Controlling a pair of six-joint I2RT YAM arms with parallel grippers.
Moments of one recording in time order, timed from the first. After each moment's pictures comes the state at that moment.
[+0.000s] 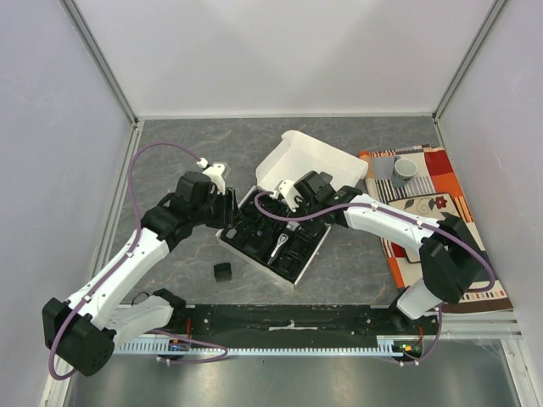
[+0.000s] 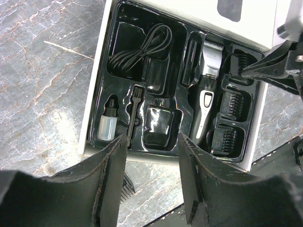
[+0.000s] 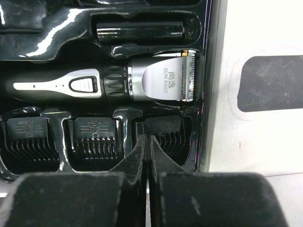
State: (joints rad) left arm -0.50 1.03 0.88 -0.57 0.11 -0.32; right arm 0.76 1.57 1.10 -0.56 -0.08 -0.20
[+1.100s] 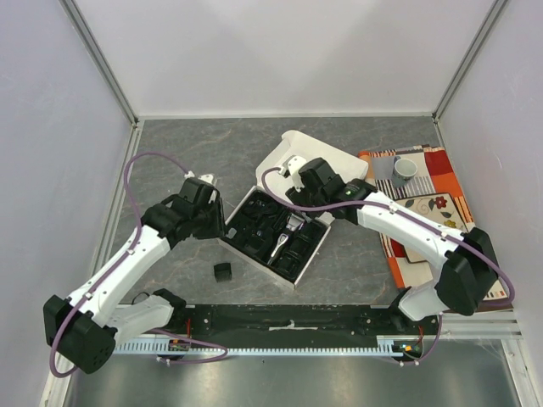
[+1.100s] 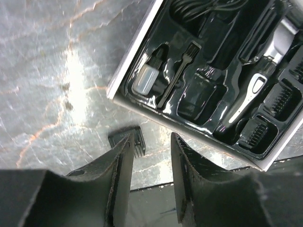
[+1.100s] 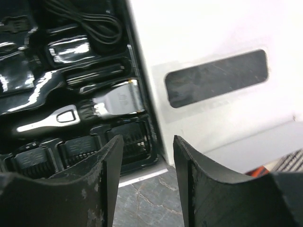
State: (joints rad) left arm -0.50 1.05 0.91 -0.81 -0.05 -0.49; right arm 0.77 1.46 1.19 -0.57 0.10 -0.09
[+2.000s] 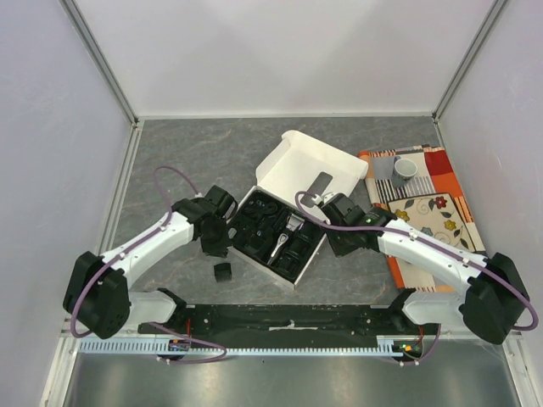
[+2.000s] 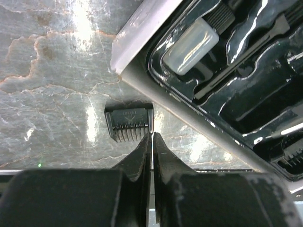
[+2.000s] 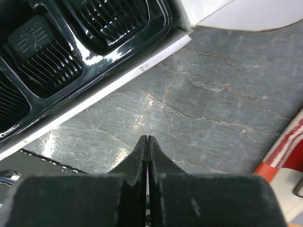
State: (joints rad) left arm -0.55 1.26 0.83 -0.90 -0.04 -0.74; right arm 0.76 1.24 0.87 -0.78 0.12 0.28
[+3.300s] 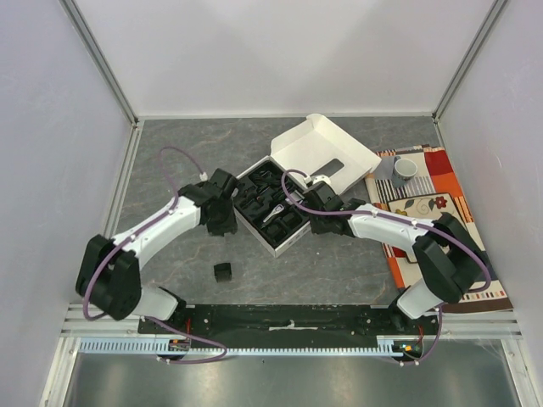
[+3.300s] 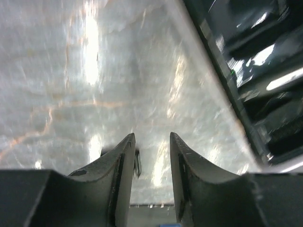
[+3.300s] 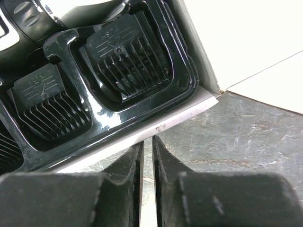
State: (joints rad) left arm -0.52 1.46 1.02 -0.77 -0.15 -0.66; right arm 0.72 1.57 0.90 -0.32 0.23 0.44
